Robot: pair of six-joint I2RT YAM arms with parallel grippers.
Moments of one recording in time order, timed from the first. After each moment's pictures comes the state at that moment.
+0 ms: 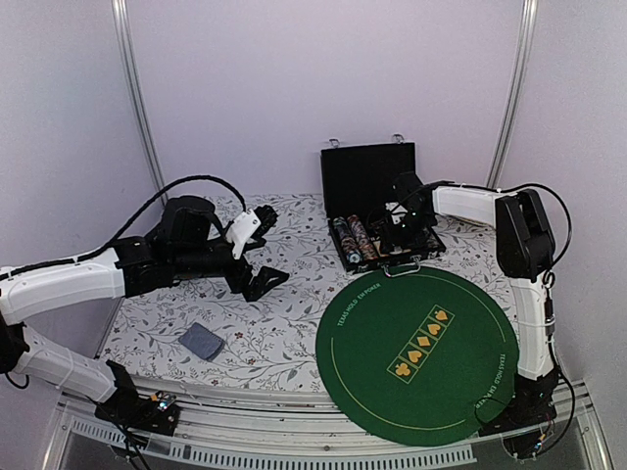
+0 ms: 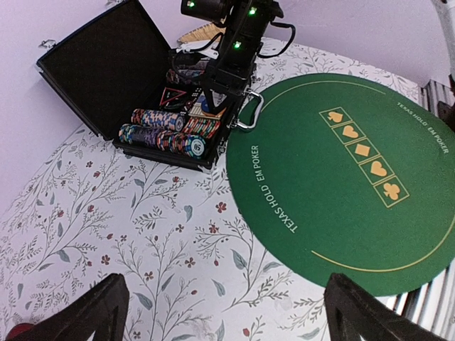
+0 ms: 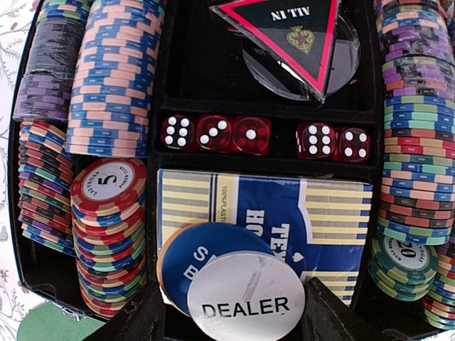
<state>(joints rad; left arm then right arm) -0.81 1.23 0.89 -0.15 0.11 0.18 0.43 2.25 1.81 -0.72 -0.06 0.13</state>
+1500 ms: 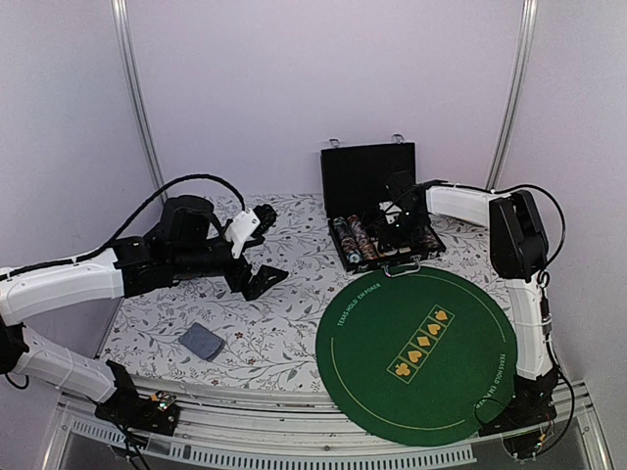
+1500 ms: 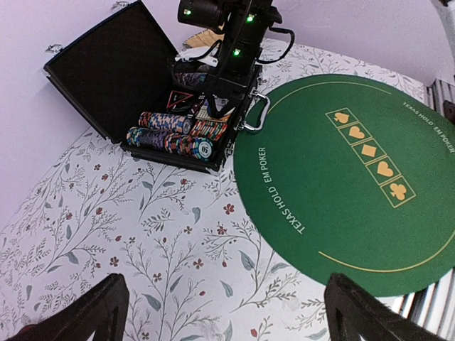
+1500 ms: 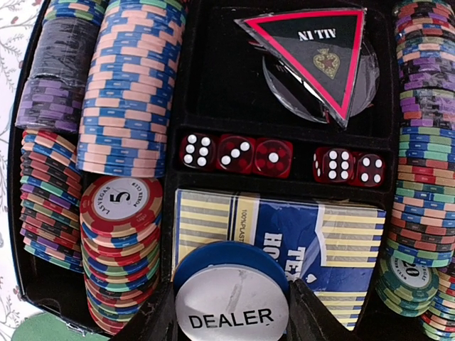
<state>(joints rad) -0.82 1.22 0.89 -0.14 0.09 0.20 0.45 2.29 1.87 -0.74 -0.02 0.10</state>
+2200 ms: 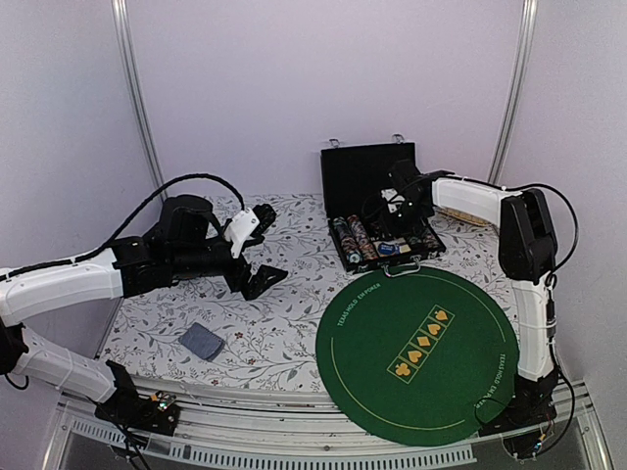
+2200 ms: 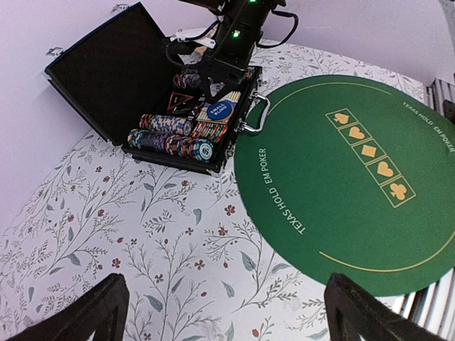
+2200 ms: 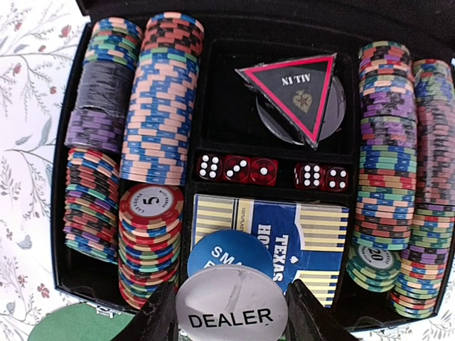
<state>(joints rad) -0.82 1.22 0.89 -0.14 0.09 0.21 0.46 2.21 1.87 -0.74 0.02 0.10</state>
